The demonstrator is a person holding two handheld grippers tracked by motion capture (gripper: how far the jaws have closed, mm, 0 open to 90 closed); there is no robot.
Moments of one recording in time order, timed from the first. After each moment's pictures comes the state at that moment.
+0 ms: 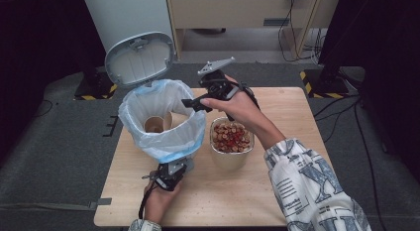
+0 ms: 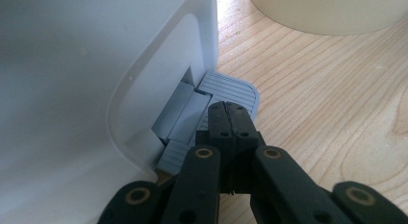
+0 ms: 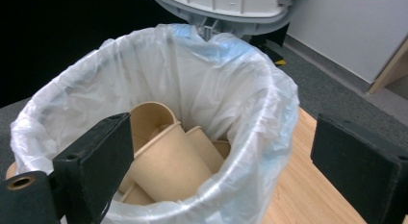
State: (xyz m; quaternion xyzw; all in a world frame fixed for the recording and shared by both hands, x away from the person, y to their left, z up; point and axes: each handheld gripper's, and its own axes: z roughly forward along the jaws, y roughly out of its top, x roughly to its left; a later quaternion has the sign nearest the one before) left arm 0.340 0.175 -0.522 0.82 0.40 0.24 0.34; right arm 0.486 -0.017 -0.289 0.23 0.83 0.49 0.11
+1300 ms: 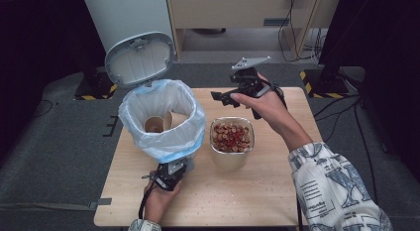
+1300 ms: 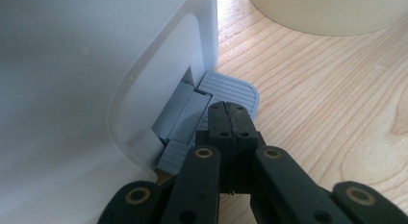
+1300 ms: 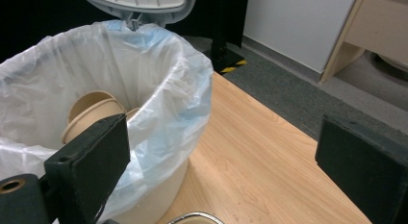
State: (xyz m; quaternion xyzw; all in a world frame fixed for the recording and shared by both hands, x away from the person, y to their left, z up) left arm 0.341 0.176 -0.522 0.82 0.40 0.23 0.34; right arm 0.494 -0.094 -0.291 0.29 0.80 0.50 0.15
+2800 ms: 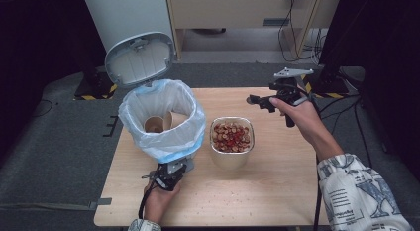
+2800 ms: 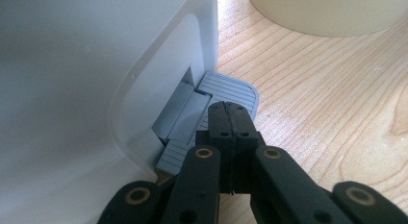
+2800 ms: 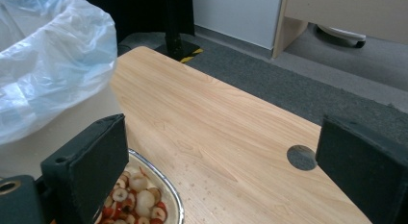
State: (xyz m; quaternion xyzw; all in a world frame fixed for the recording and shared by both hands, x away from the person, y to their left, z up) left arm 0.340 0.176 -0.522 0.82 0.40 0.23 0.34; right arm 0.500 -0.197 -0.332 0.38 0.77 0.48 0.19
